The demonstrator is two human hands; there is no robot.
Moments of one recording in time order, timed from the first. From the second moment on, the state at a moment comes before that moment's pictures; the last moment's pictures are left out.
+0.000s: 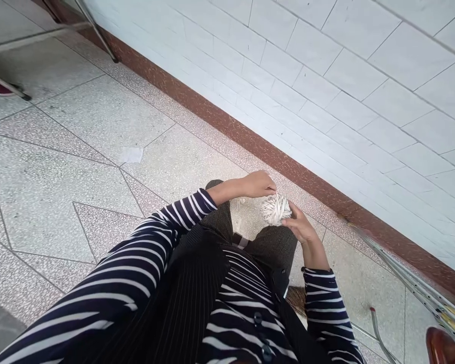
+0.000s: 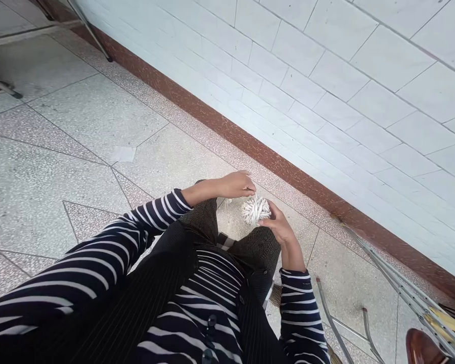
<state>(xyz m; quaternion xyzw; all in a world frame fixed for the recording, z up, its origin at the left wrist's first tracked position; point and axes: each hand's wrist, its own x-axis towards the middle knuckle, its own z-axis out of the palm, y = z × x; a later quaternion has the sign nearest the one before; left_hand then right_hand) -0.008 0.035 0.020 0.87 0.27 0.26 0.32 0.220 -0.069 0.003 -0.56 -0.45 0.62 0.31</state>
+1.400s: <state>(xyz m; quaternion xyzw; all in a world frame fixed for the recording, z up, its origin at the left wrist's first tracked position) -0.018 -0.019 -0.105 0.71 0.36 0.17 0.58 0.241 -0.067 0.142 -0.44 -0.45 0.38 0.68</state>
